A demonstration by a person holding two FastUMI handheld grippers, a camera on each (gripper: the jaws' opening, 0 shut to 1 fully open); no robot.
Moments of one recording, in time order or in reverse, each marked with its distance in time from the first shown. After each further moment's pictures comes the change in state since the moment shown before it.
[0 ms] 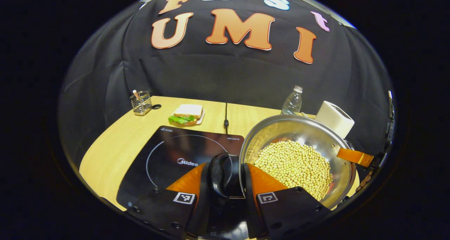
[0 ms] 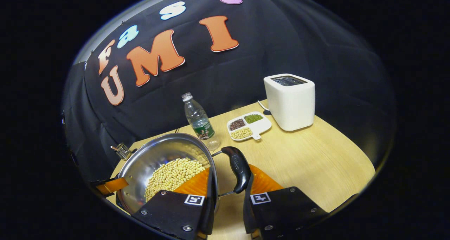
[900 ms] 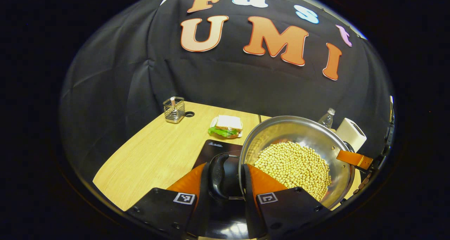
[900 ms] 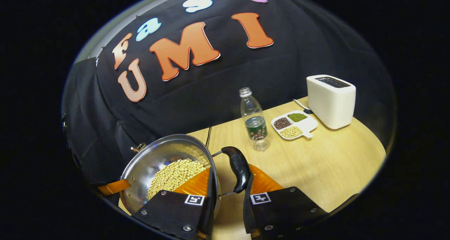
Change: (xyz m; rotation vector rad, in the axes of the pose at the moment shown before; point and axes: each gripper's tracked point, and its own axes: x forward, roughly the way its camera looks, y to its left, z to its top) left arm -0.017 0.144 0.042 -0.063 -0.022 0.109; right arm 0.017 0.148 -0.015 -0.021 0.022 0.129
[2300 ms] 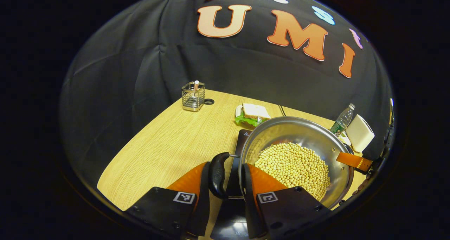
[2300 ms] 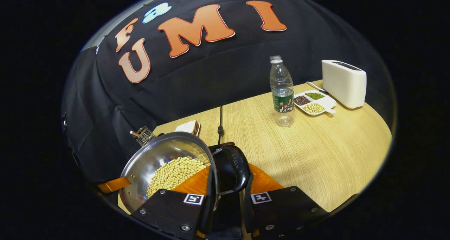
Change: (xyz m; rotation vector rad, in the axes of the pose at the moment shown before) left arm 0.029 0.081 -0.027 -0.042 0.093 0.017; right arm 0.031 0.058 -0.069 -0.014 0.106 -0.021
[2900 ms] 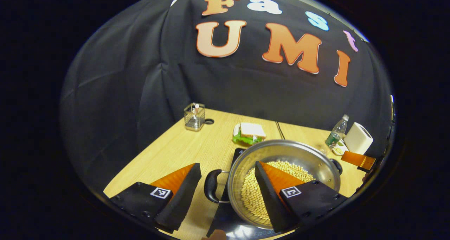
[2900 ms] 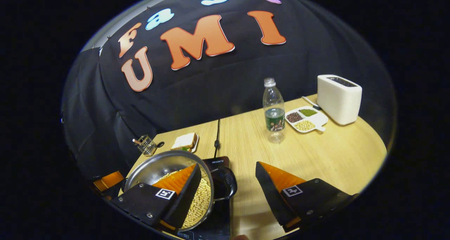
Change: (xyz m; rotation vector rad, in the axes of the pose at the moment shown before) left arm -0.030 -0.012 0.064 0.041 -0.215 0.014; right arm -0.052 -0.018 0.070 -0.053 -0.137 -0.010
